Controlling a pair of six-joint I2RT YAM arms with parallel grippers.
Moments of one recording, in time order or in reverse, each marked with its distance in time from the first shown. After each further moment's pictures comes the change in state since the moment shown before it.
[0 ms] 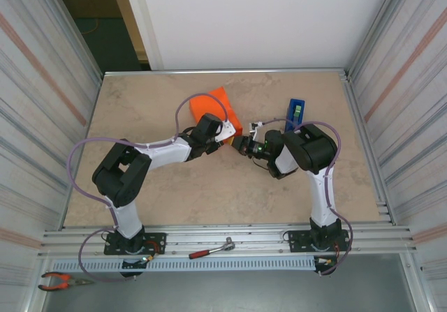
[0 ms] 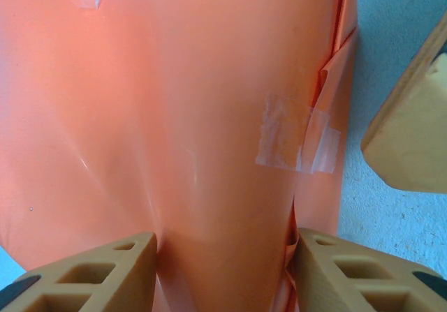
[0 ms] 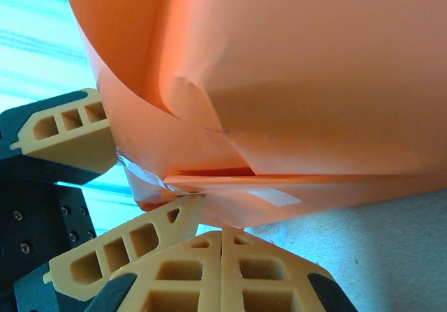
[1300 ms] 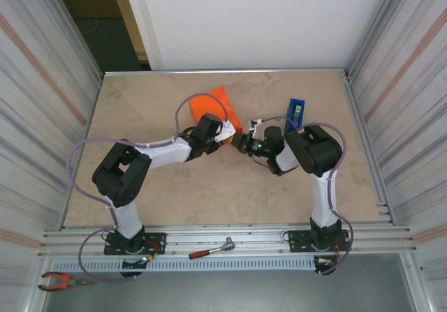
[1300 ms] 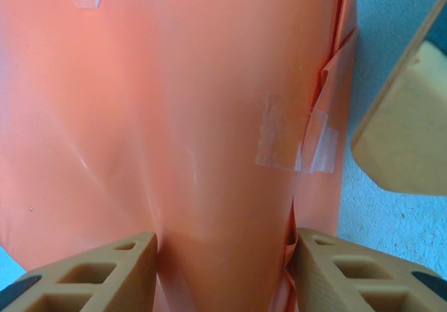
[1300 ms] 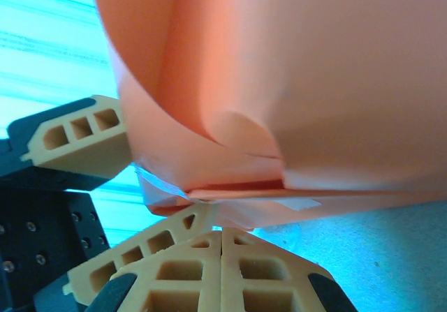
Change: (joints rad) left arm 0.000 0.000 0.000 -0.001 0.000 0.000; right arm -0.005 -0.068 0.019 -0.117 -0.016 -0.003
